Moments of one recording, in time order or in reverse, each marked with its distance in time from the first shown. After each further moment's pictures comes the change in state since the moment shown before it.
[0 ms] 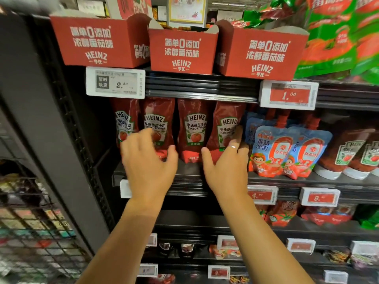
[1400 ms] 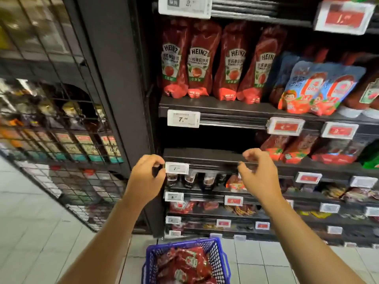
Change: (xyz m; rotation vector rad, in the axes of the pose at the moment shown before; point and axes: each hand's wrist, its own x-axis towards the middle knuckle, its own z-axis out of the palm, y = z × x) left_hand -0.148 -0.162 -0.114 -0.181 -0.576 0.010; right_hand -0.164 0.088 -0.008 0.192 -0.280 0.005
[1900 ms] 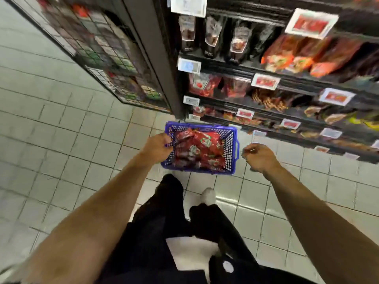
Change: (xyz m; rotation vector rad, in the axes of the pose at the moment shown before) left_hand -0.289 -0.046 0.123 0.216 -0.695 -0.870; right_hand -0.203 0.231 0.076 -0.136 -0.840 0.678
